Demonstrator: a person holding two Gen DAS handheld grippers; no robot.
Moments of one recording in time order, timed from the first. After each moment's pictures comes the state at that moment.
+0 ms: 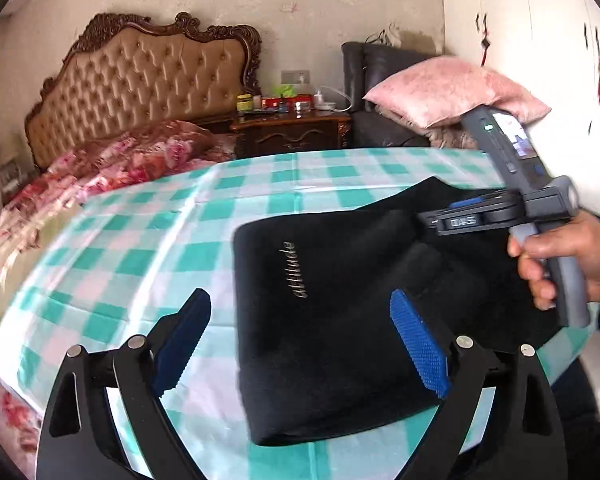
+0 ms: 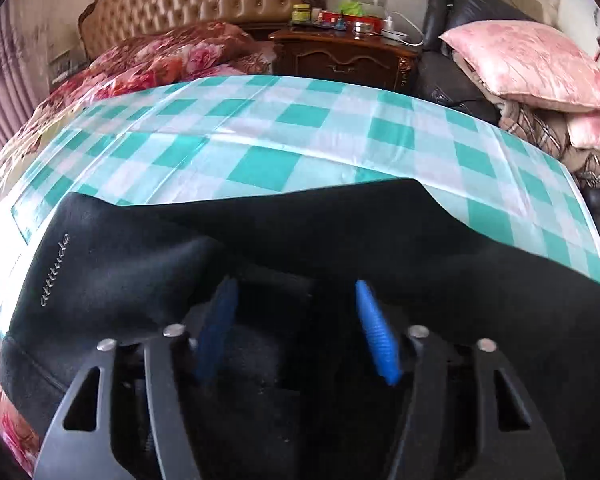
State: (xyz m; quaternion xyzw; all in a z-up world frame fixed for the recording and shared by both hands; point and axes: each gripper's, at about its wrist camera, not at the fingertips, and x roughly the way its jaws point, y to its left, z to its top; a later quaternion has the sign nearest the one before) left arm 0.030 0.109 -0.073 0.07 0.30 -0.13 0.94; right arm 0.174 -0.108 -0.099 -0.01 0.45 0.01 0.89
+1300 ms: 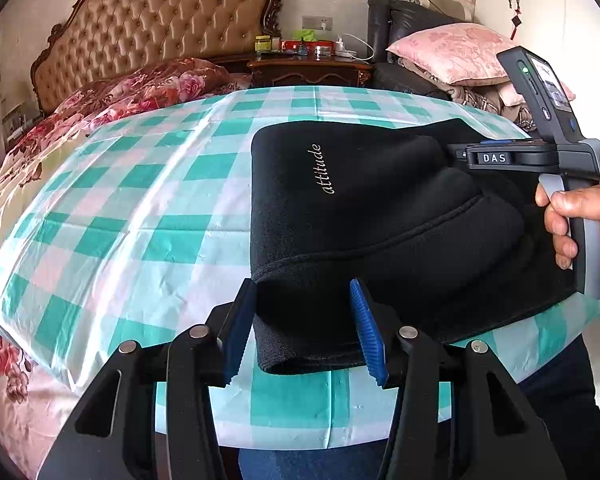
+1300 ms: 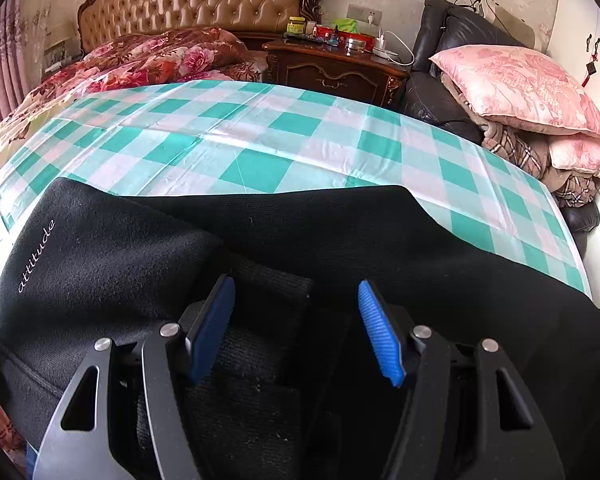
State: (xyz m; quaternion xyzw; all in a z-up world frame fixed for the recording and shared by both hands) left arm 0.023 0.133 -0.121 0.04 0.39 -0.11 0.91; right arm 0.162 -0.096 -0.095 -0.05 0.43 -0.02 0.90
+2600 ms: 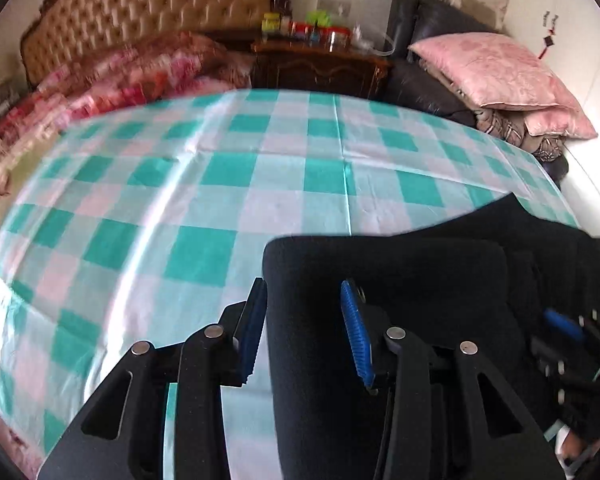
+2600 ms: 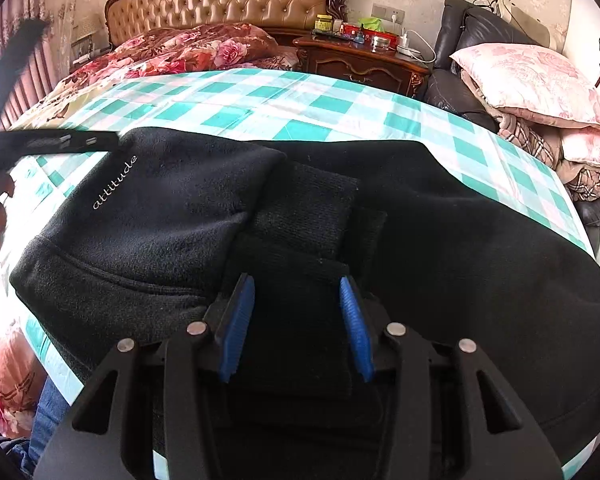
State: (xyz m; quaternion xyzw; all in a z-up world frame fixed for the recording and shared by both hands) left arm 0.155 0.137 -0.088 0.00 0.43 -0.11 0.90; right arm 0.091 -0.076 -0.096 -0.05 0.44 0.03 0.90
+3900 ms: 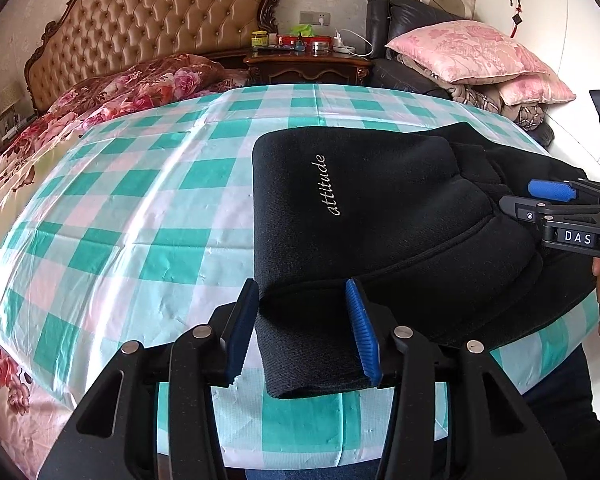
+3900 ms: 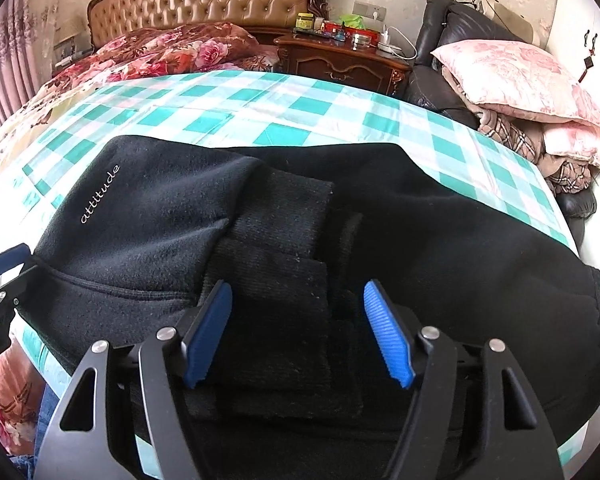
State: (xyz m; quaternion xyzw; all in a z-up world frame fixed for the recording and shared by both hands) left arm 0.046 0.136 -0.115 0.04 0.40 -0.11 0.91; right arm 0.088 -0.077 -0.086 -0.05 0.44 -0.01 0.90
